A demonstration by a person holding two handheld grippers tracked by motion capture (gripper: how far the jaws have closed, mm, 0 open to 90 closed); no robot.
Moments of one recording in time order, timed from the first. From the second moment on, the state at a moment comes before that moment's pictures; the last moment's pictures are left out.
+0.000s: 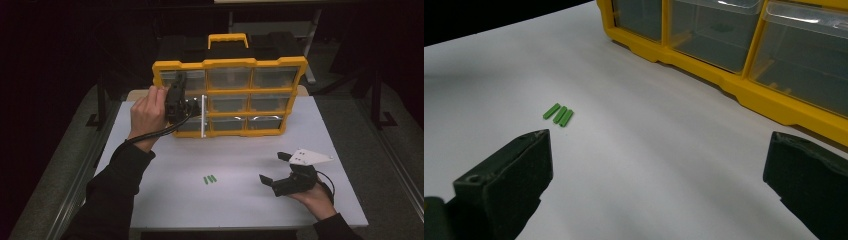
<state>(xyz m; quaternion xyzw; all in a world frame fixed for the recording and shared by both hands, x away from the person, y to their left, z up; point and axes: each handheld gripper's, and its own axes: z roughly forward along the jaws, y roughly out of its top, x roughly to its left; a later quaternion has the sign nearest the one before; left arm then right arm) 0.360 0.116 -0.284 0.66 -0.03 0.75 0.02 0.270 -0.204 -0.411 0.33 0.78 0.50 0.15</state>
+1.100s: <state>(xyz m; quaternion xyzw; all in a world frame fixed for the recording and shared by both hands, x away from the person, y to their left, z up) 0.339 0.118 -0.286 0.65 -0.05 0.76 0.03 0.270 -0.205 -0.412 0.33 0.78 0.50 0.15</state>
